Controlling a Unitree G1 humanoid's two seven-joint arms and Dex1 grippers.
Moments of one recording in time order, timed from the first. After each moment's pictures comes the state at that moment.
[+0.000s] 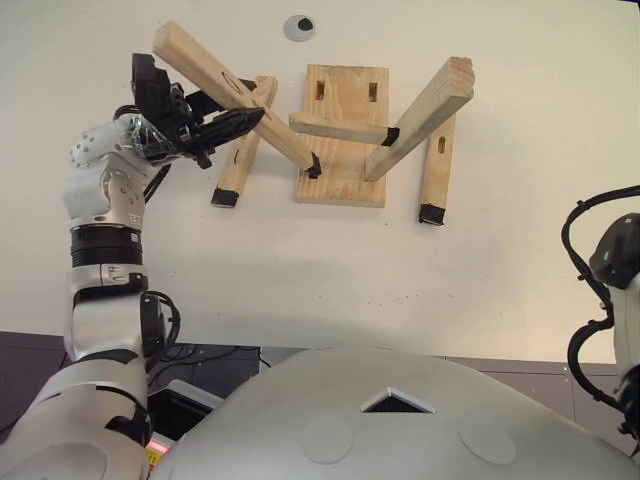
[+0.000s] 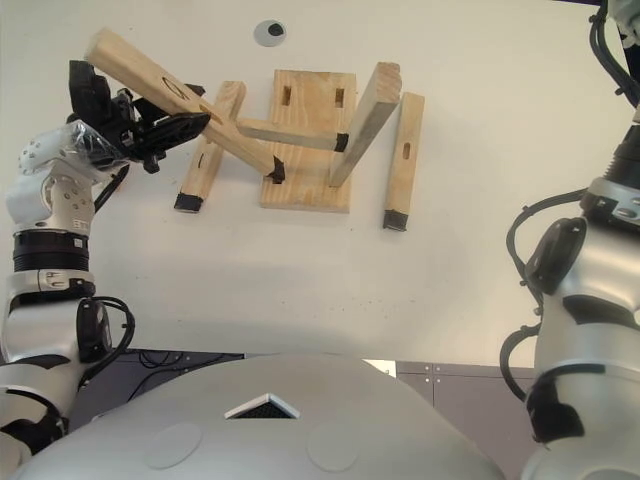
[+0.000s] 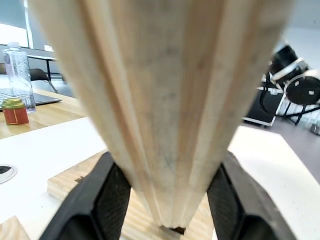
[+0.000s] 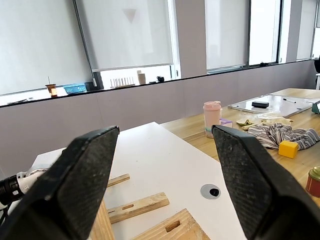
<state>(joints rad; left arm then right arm) -0.40 0.53 0.06 0.44 -0.57 0.15 -1.39 -0.81 -0.64 -0.25 0.25 0.71 0.71 1.00</state>
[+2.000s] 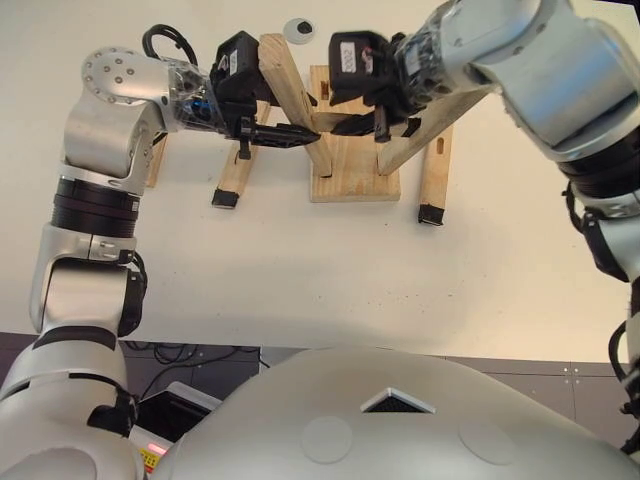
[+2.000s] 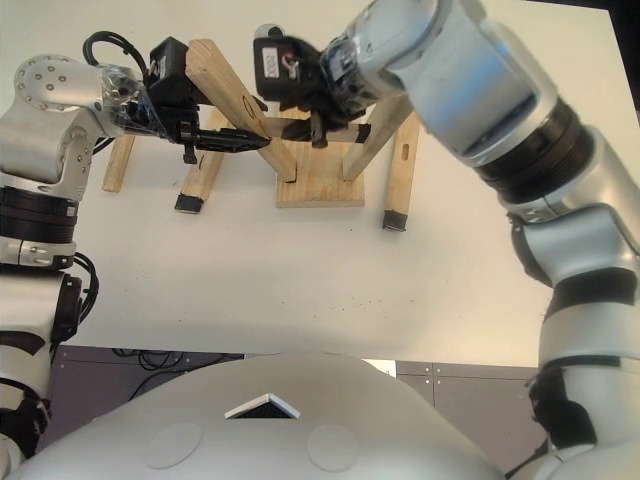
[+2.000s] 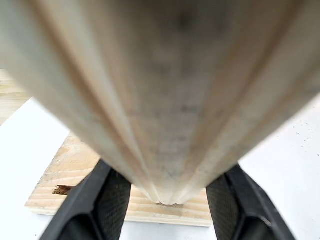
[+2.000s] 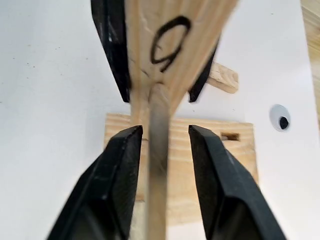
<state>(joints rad) -0.59 0.63 -0.27 0.21 -0.35 0.29 -1.29 -1.01 -0.59 0.75 -0.12 0.19 0.82 1.04</state>
